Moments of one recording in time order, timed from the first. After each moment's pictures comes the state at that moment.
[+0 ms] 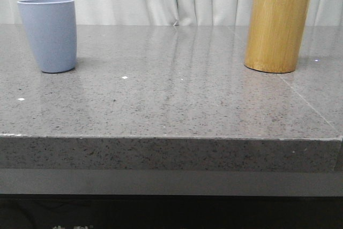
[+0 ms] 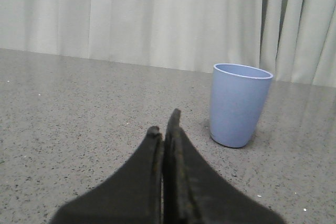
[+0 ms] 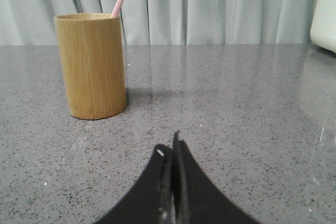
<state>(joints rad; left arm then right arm) -0.07 0.00 0.00 -0.12 -0.01 0.04 -0.01 -0.01 0.03 0.06 0.04 0.01</state>
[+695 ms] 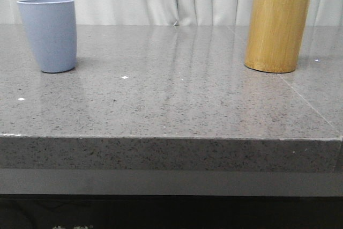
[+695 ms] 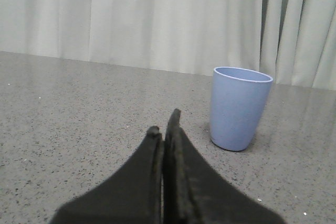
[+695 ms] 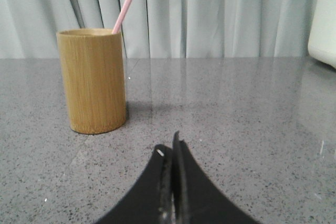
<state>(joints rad) -0.07 0.00 0.00 -0.12 -0.02 0.04 -0.01 -0.01 0.03 0.06 -0.01 0.01</state>
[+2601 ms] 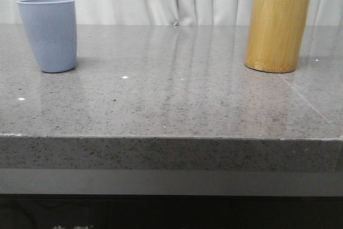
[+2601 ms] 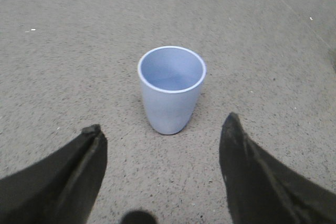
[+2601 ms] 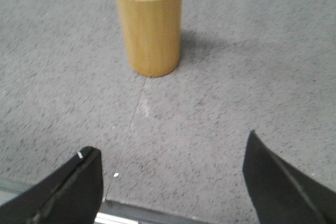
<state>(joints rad) -0.23 0.86 -0.91 -0.11 0.61 0.12 0.13 0.59 -0.80 0.08 0.81 -0.01</state>
